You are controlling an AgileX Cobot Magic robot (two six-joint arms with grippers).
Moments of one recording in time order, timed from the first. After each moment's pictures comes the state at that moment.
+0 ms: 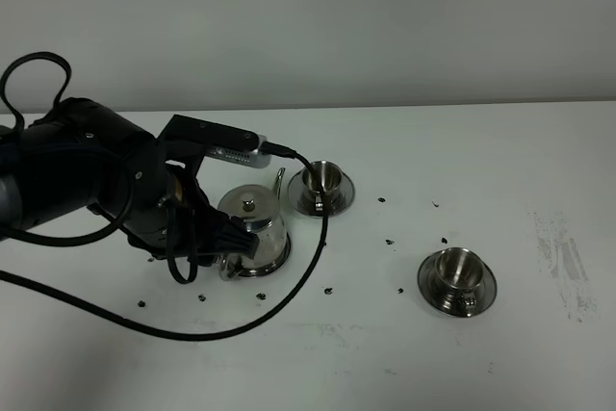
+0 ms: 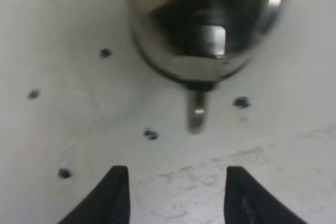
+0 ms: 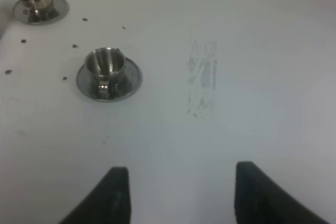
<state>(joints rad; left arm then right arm) -0.49 1.76 -1.19 0.11 0.66 -0.25 0.03 -0.01 -0.52 -0.01 1.11 -0.08</state>
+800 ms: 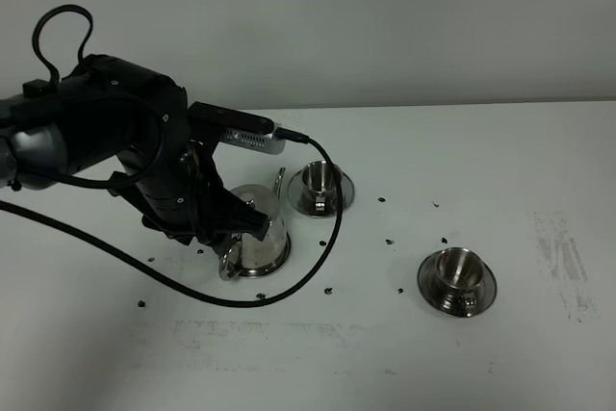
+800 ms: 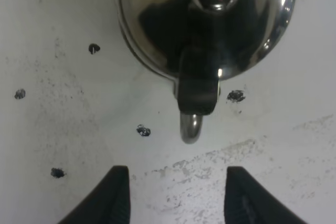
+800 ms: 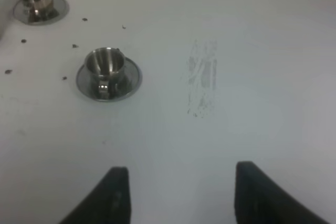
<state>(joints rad) -0.47 1.91 -1.42 0.00 0.87 -0.10 0.03 -0.01 -0.52 -0.01 1.11 -0.08</state>
